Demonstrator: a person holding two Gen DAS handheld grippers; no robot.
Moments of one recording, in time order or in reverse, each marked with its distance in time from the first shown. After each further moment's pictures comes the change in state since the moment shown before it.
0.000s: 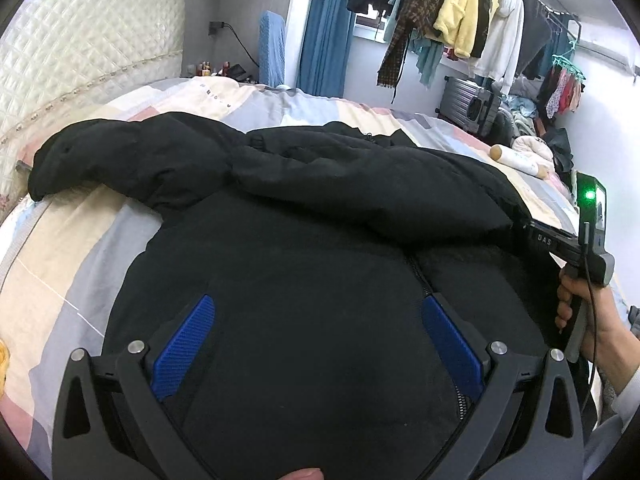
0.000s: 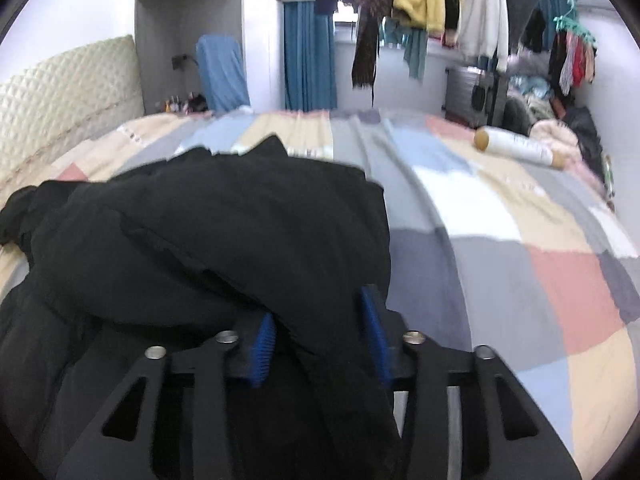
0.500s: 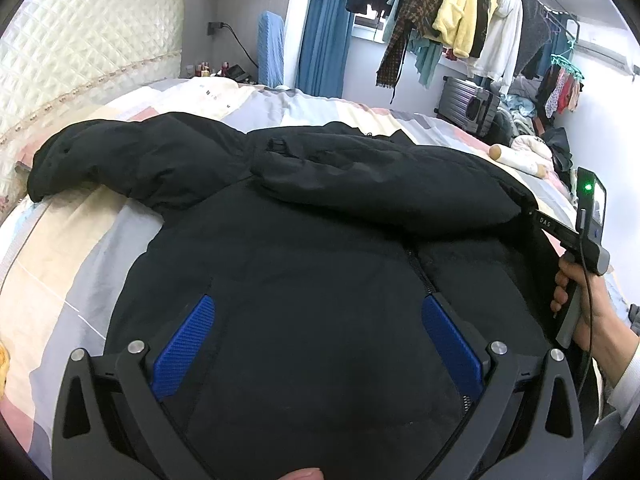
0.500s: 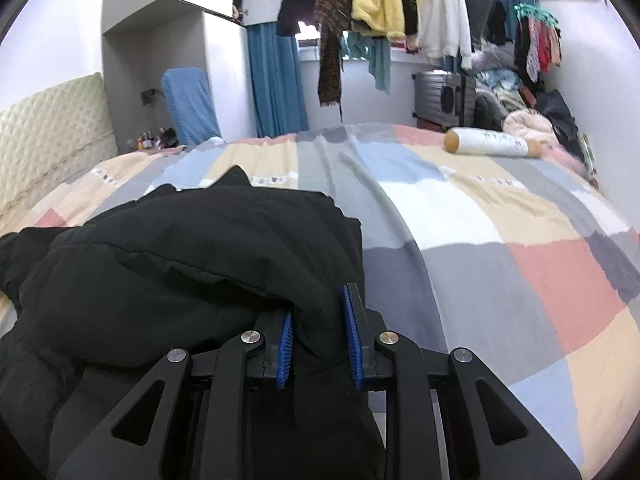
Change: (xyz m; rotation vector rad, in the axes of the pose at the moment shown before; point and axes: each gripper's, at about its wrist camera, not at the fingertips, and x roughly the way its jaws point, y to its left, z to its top) left arm 0.001 0.004 0.000 0.003 0.001 -0.003; right arm 0.014 -0.035 0.011 0.124 -0.050 -0.052
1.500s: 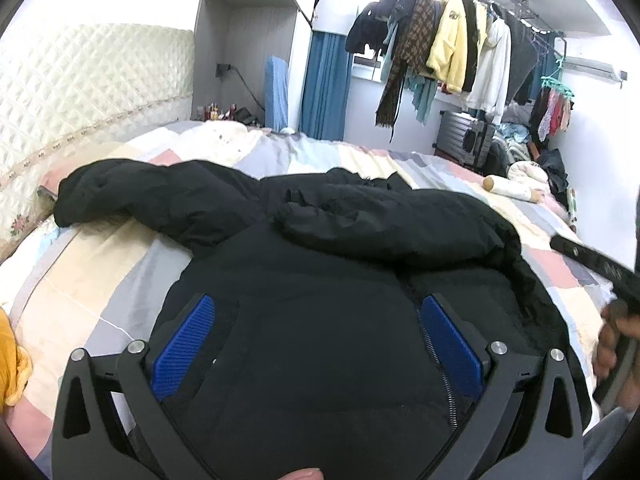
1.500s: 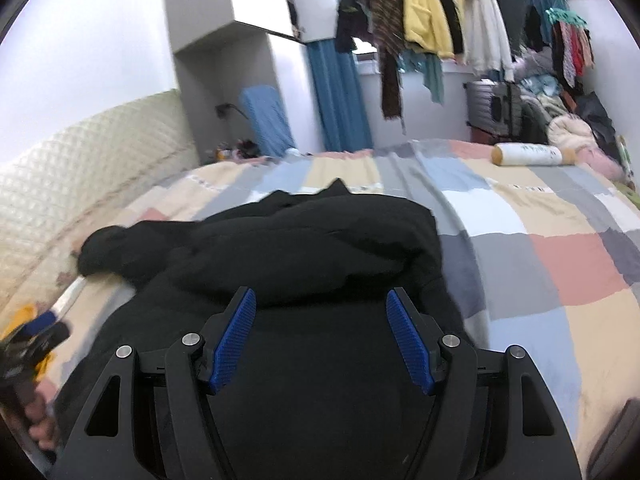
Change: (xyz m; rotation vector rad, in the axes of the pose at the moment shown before) left arm -0.057 0.004 -0.001 0.016 -0.163 0.010; right arm -0.171 0.060 -0.027 -0.036 -0.038 0.249
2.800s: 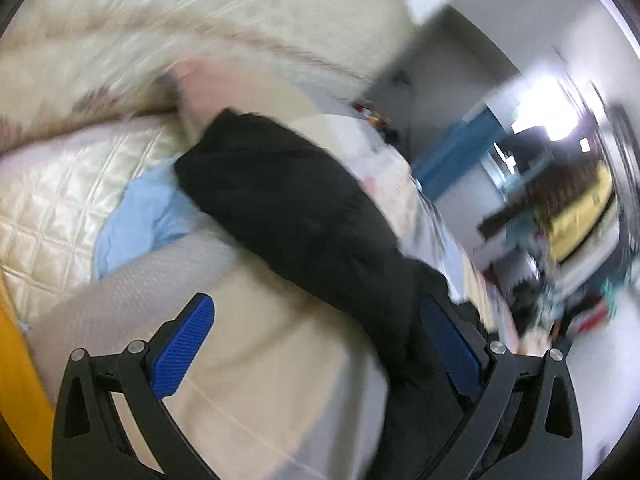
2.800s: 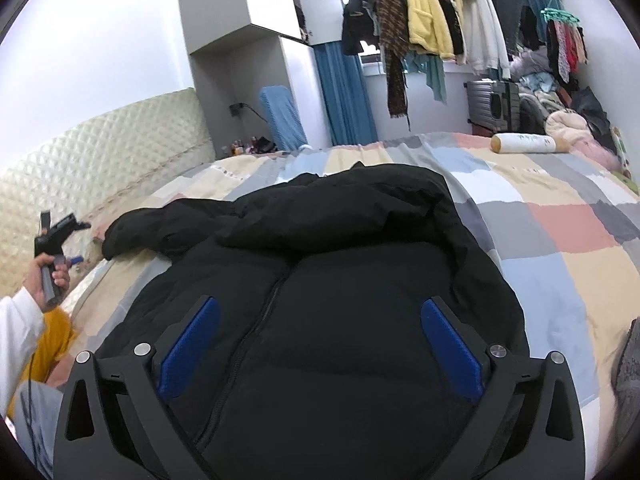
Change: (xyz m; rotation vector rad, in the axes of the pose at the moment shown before) left arm 0.068 0.385 0.051 -0.731 0.015 0.059; right arm -0.051 0.048 -0.060 0.037 -0.004 -0.001
